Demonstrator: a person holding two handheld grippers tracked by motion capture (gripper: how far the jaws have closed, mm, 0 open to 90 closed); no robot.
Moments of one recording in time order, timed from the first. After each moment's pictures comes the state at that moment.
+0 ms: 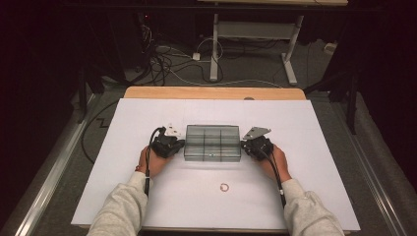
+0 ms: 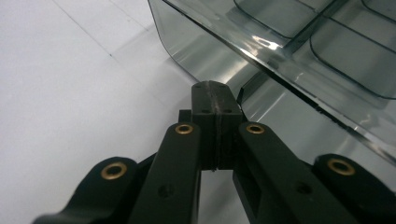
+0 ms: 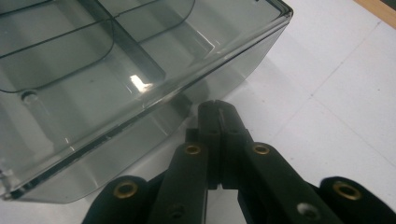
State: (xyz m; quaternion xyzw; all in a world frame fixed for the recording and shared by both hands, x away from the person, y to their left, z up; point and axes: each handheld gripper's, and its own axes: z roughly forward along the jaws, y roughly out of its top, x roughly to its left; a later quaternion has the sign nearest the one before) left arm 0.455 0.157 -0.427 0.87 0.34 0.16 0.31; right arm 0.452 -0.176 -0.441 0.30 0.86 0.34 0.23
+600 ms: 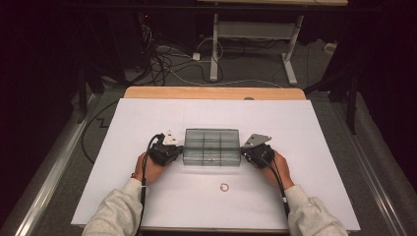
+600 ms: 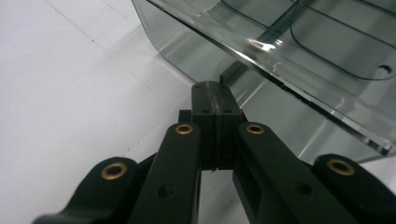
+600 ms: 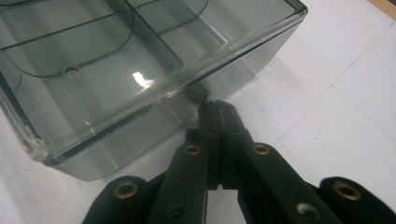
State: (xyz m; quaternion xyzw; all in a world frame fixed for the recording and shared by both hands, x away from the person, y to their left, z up) left arm 0.427 0.156 -0.424 0.88 0.31 0.17 0.30; right arm 0.428 -0.176 -0.442 0.29 0.86 0.34 0.23
